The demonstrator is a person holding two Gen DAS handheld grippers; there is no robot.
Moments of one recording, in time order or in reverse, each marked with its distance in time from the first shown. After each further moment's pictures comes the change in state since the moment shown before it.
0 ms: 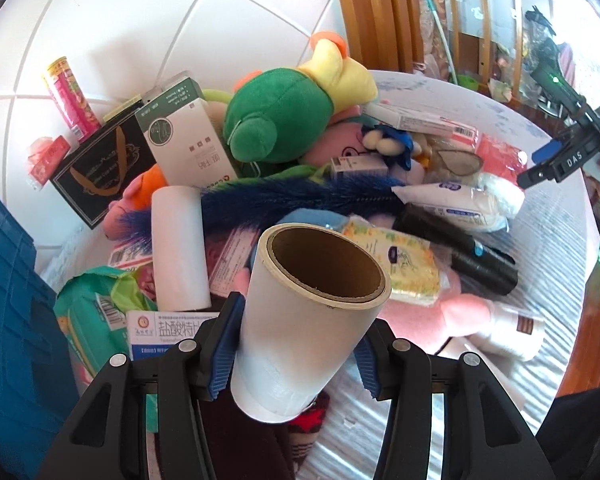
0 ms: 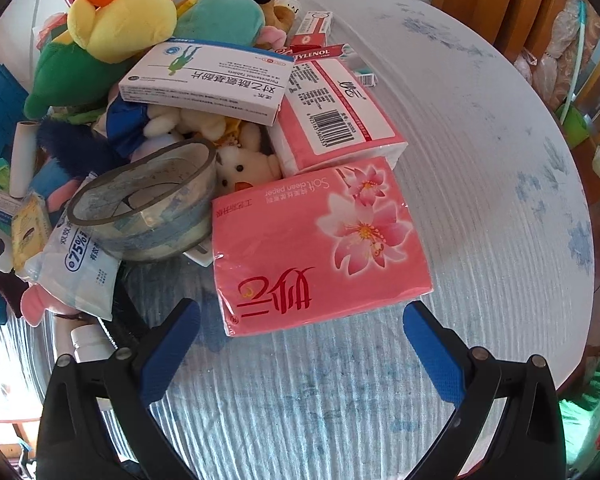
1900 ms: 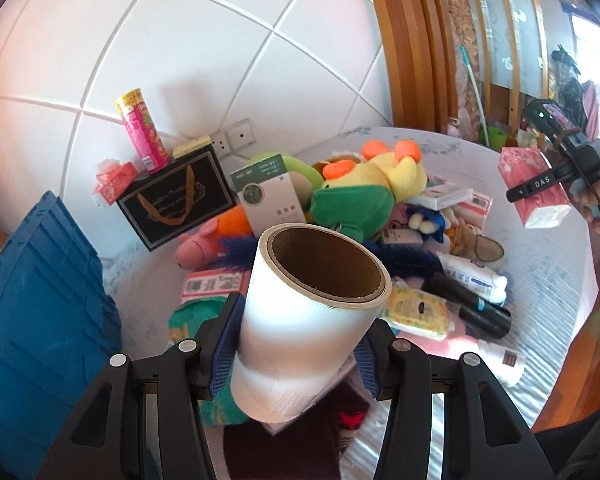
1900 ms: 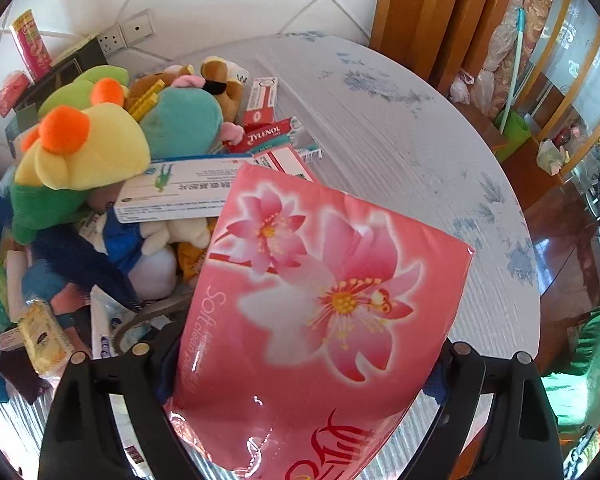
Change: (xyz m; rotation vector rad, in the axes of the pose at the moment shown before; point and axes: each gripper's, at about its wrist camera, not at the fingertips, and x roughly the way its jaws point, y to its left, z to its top) left arm -0.089 0.050 0.016 -0.089 -0.147 0.104; right arm -0.053 0.009 0.051 0.117 -0.146 -0.189
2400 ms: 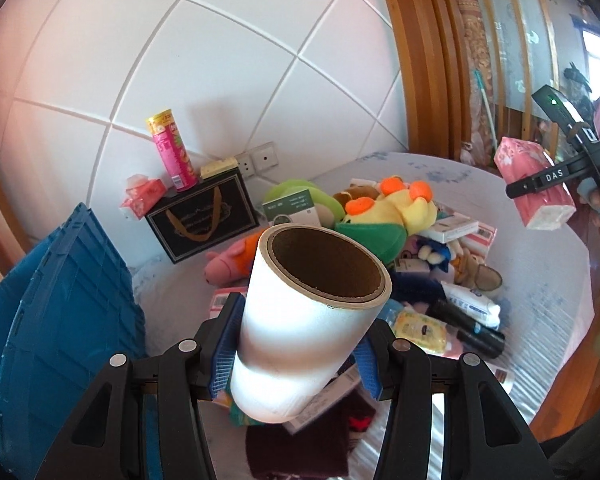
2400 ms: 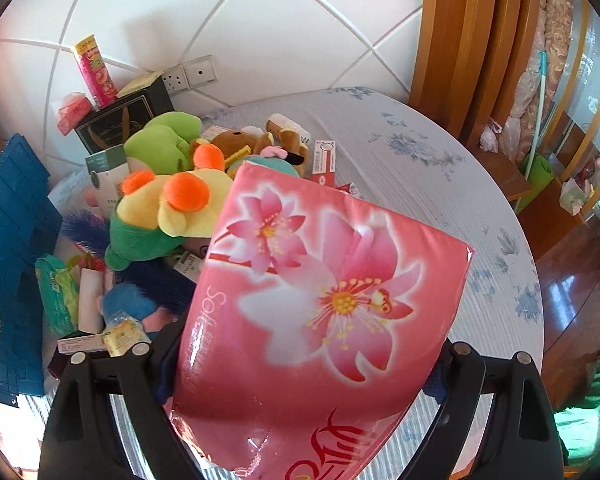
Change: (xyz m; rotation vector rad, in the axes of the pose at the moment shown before) left arm -0.046 0.018 0.020 -0.051 -0.053 0.054; right arm -0.088 0.050 0.019 -0.064 -0.136 0.125
